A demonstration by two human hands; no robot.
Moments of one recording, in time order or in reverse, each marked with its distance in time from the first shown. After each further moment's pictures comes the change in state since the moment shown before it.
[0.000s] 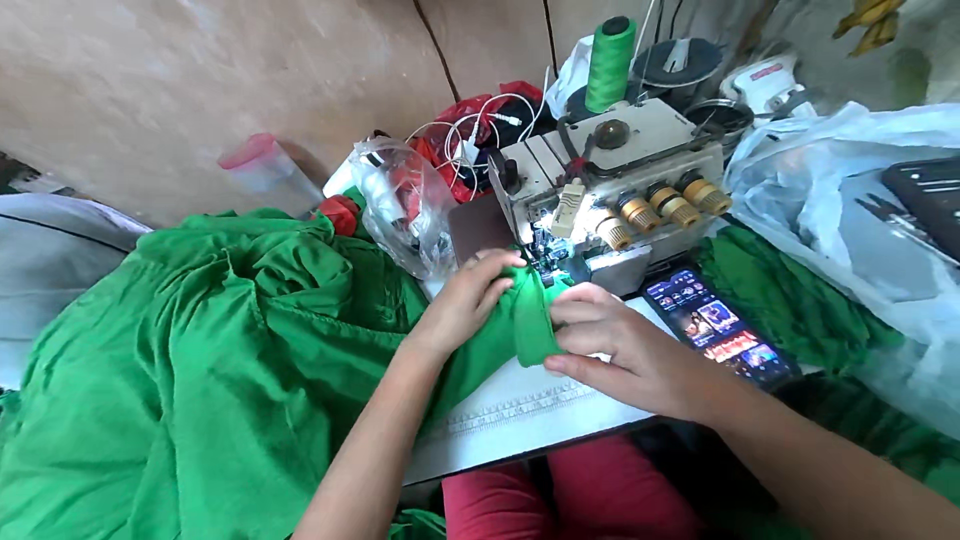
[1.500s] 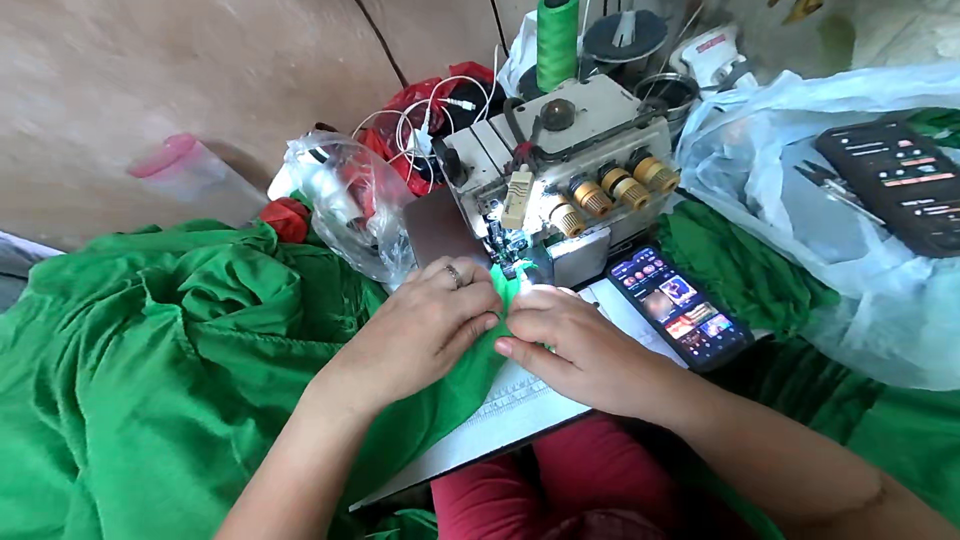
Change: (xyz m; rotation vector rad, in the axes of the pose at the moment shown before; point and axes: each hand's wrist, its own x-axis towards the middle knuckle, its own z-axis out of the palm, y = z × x) left_hand 0.006 0.051 -0.041 0.156 -0.293 0.151; right_hand 0.005 -0.013 0.013 -0.023 0.095 0.164
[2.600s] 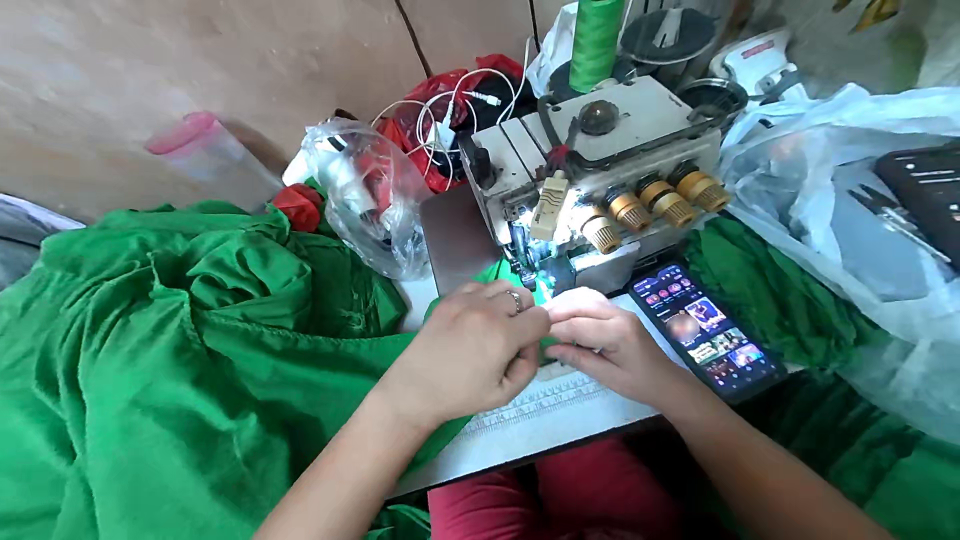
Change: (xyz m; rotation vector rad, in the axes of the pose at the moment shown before) left_hand 0.013 0.013 0.030 0.101 0.089 0.071; right_hand -0.021 0.072 0.011 0.062 0.178 -0.196
